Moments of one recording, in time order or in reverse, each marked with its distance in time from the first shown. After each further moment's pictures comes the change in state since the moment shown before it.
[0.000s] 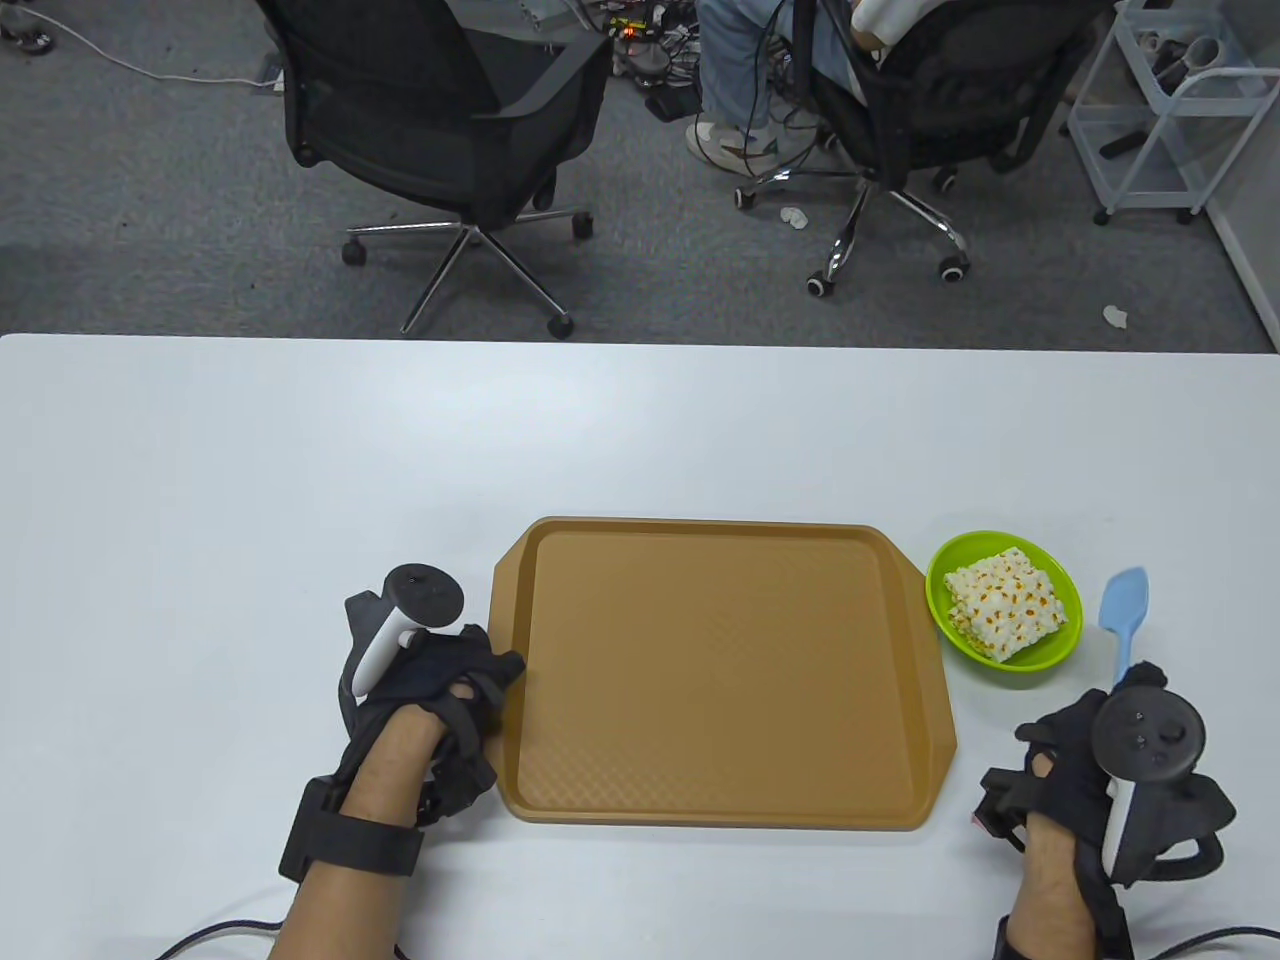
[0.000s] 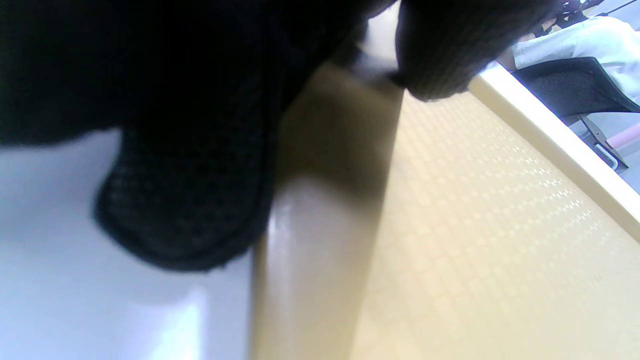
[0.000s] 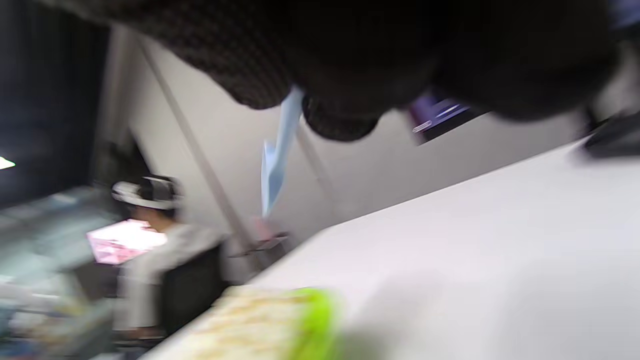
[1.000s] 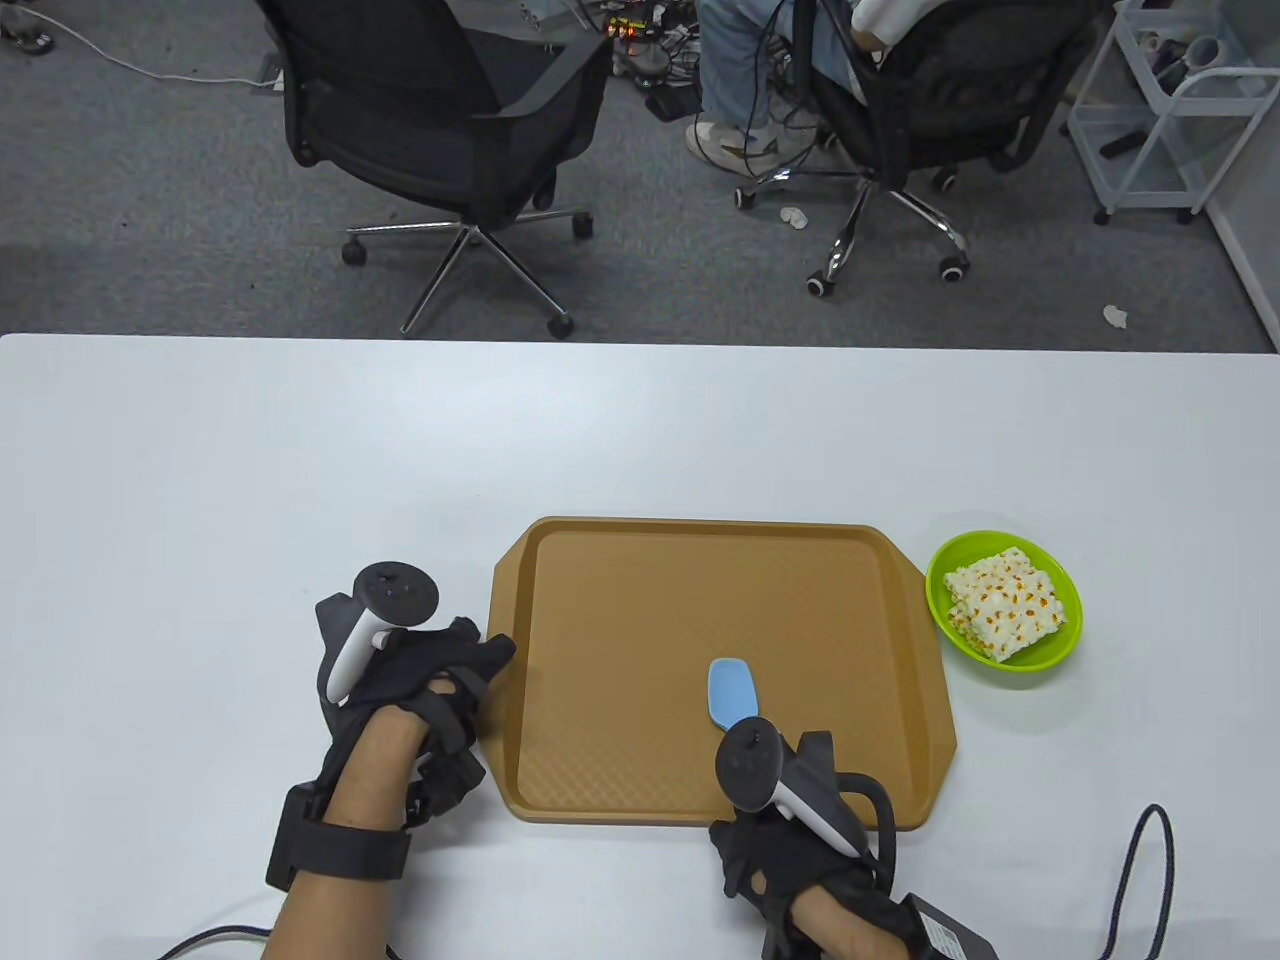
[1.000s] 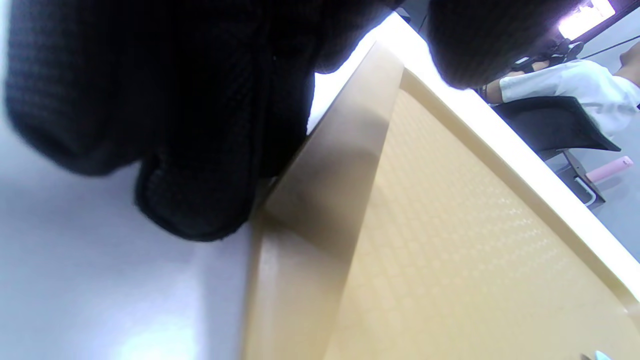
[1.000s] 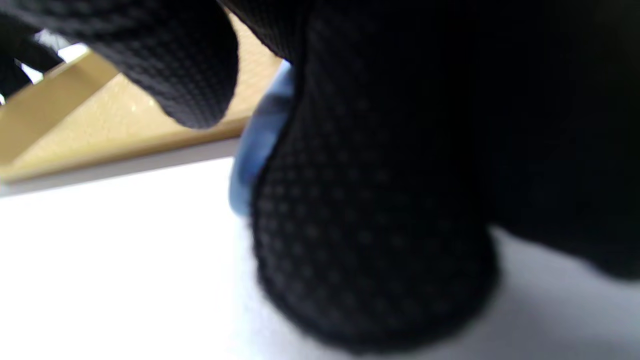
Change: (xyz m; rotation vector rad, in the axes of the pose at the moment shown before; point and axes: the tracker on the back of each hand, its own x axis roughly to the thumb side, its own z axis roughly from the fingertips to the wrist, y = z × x) left_hand -0.007 0.016 0.012 0.046 -0.031 0.081; right_hand 0.080 0.108 0.173 1.053 -0.581 0.417
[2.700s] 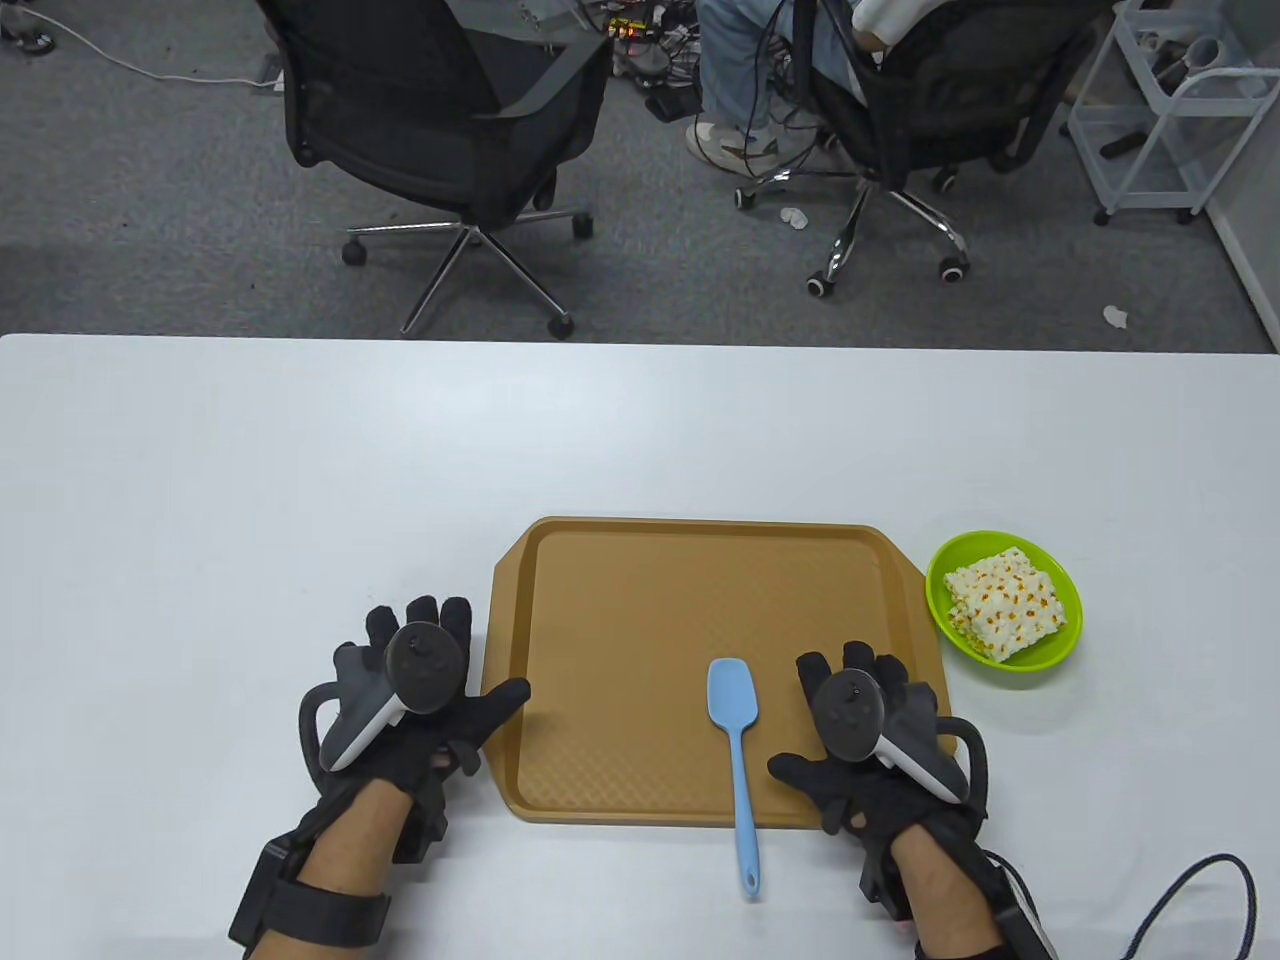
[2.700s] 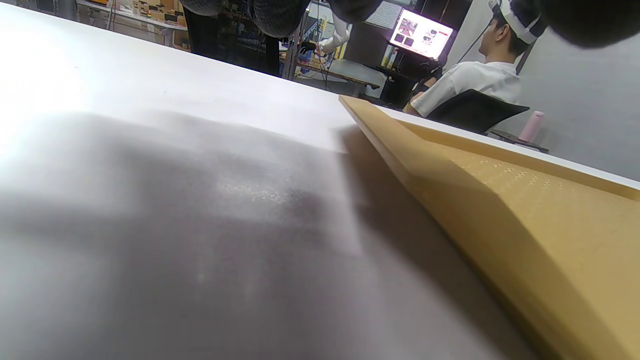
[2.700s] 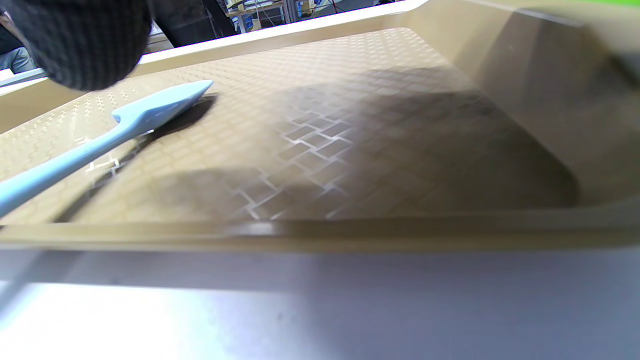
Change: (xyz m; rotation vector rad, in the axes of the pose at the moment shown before) left_hand -0.002 -0.015 0.044 0.316 -0.195 -0.439; right_hand -0.061 -0.036 -0.032 -0.149 -0.053 0.145
